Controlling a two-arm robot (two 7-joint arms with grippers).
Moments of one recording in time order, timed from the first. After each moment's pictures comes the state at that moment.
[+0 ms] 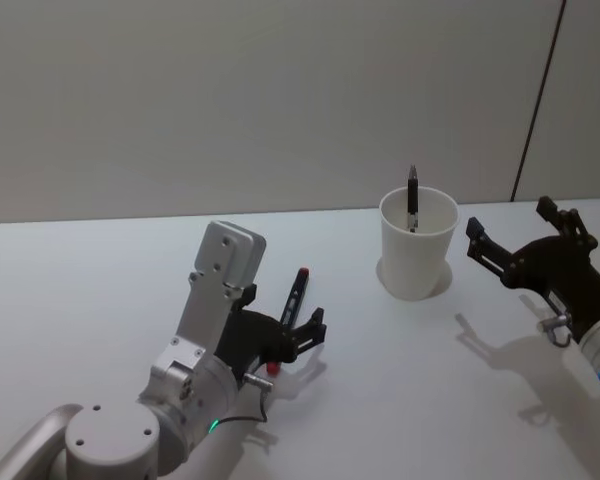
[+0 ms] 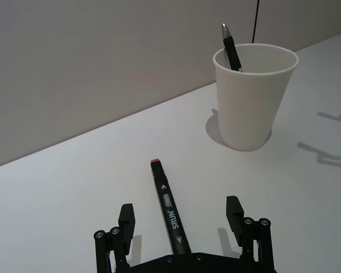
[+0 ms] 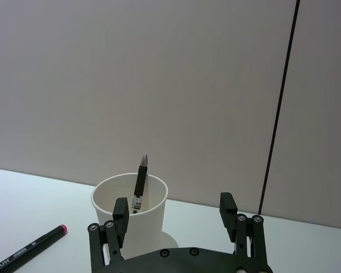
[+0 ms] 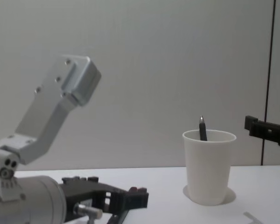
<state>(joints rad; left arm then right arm) -0.09 0.40 0.47 -1.79 -0.38 0.40 0.09 -0.01 0.34 -0.23 -1.77 0.29 0.03 0.07</state>
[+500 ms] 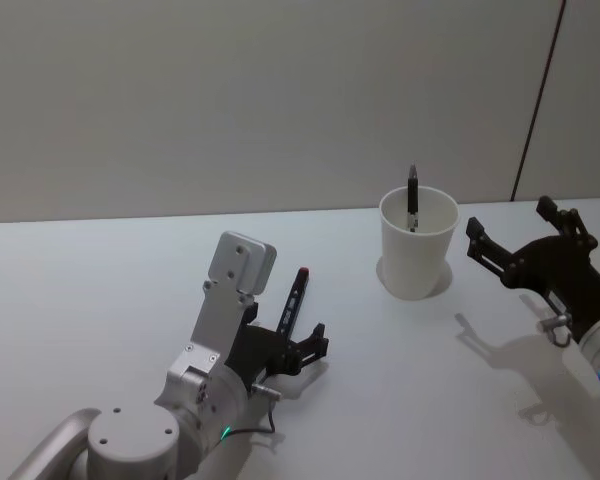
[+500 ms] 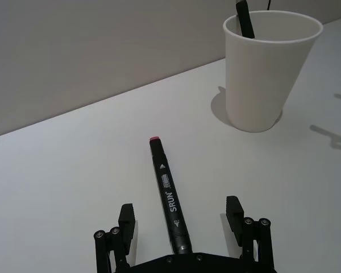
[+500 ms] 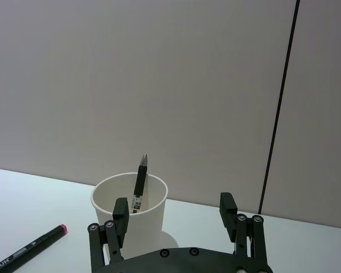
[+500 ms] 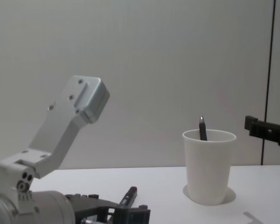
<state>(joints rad) -0.09 0.36 0.48 -1.76 -0.38 0.47 0.13 -0.01 0.34 -0.23 -1.77 0.29 0.03 0.07</state>
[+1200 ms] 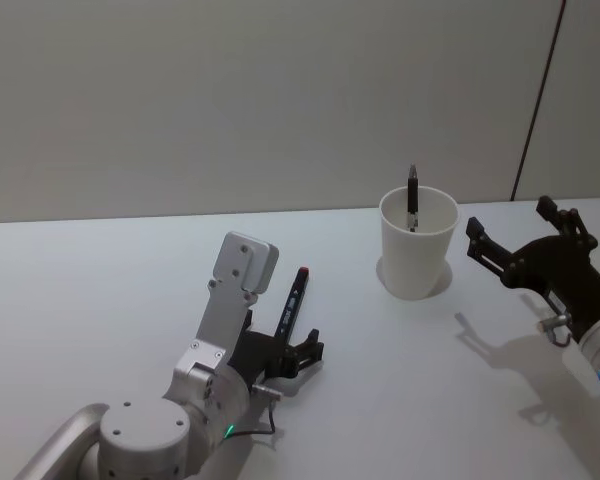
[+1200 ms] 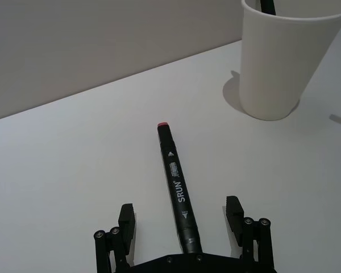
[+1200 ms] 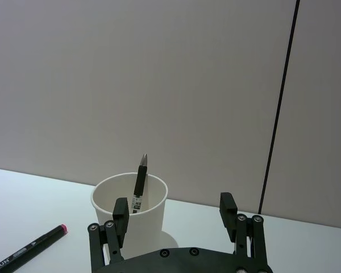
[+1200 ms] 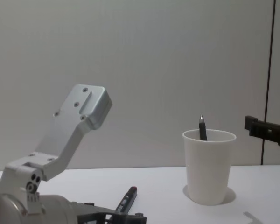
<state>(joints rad) -0.10 0.32 0.48 -1.75 -0.37 0.54 0.17 -0.01 0.34 -0.23 -1.77 0.29 0.03 0.07</state>
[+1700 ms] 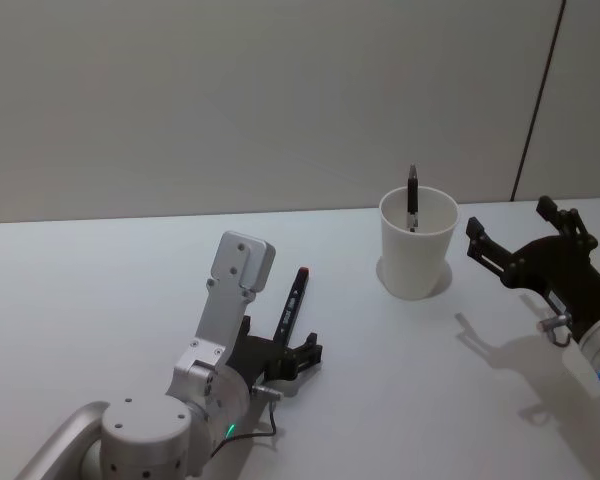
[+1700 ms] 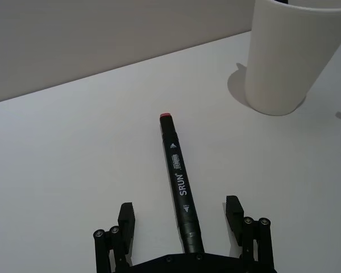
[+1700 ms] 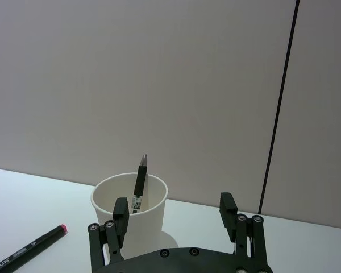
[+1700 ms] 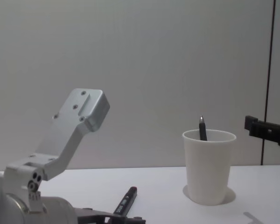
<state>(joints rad) -0.10 0.30 0.46 -1.74 -0.40 0.58 0.19 -0.01 0.34 -0.23 -1.77 0.29 0.03 0.07</state>
